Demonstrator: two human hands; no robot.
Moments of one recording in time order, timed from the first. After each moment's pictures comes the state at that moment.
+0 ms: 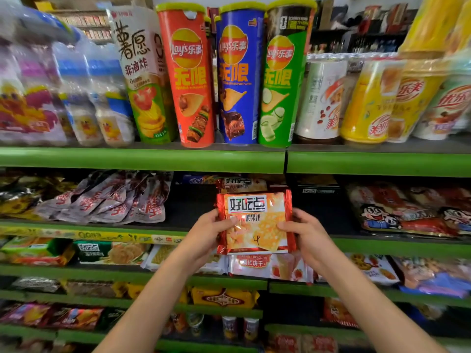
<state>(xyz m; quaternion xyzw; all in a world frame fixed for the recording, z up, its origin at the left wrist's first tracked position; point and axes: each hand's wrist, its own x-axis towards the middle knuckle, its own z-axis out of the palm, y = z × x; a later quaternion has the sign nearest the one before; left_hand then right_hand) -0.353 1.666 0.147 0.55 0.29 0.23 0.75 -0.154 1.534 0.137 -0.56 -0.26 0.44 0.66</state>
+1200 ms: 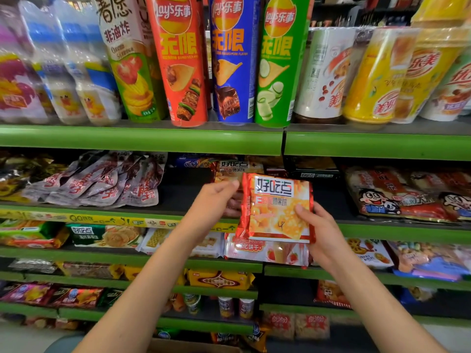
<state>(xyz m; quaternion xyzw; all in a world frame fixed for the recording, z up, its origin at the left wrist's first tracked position) -0.333 1.649 0.180 0.66 0.29 0.28 0.63 -0.146 1.504 0.126 -0.52 -0.19 0.43 0.71</state>
